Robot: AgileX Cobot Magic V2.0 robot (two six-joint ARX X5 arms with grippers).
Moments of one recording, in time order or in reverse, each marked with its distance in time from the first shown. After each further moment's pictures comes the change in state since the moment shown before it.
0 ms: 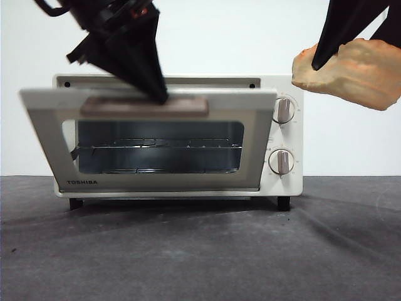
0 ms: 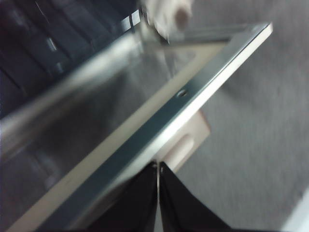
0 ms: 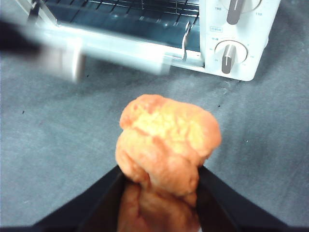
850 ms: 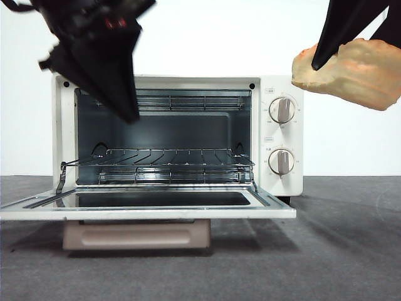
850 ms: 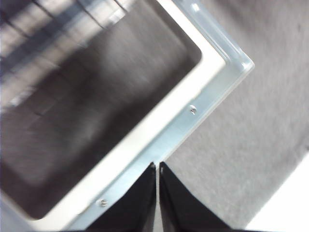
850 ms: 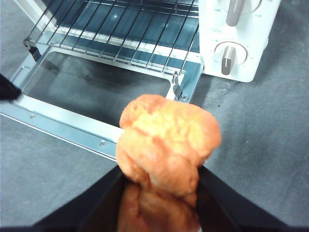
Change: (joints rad) left arm -0.026 -0.027 -0.012 -0.156 -0.030 -0.020; right arm 0.000 0.000 0.000 0.000 -0.001 -0.001
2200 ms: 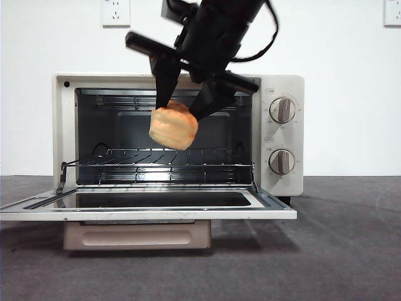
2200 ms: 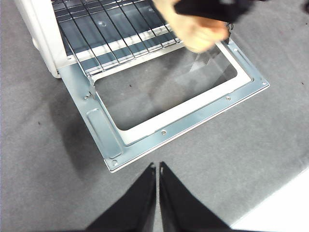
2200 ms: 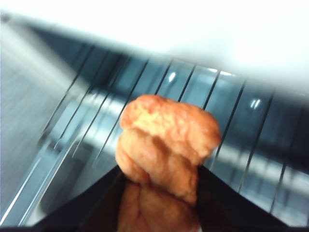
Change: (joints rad) left arm 0.243 -0.755 -0.288 -0.147 0.000 -0.032; right arm 0.000 0.886 0.543 0.313 -0.064 0.006
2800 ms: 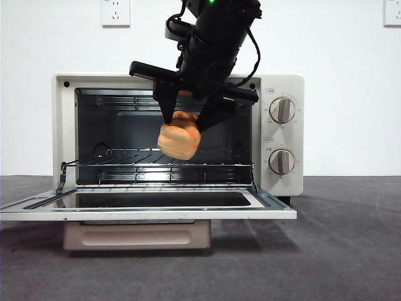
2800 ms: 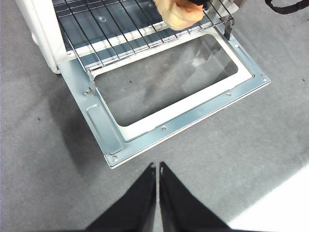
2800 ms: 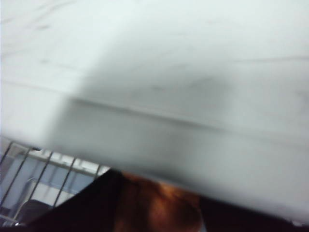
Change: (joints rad) left arm 0.000 -0.001 0.000 -0.014 0.000 0.000; right arm -0.013 0.070 0.008 0.106 0.164 0.048
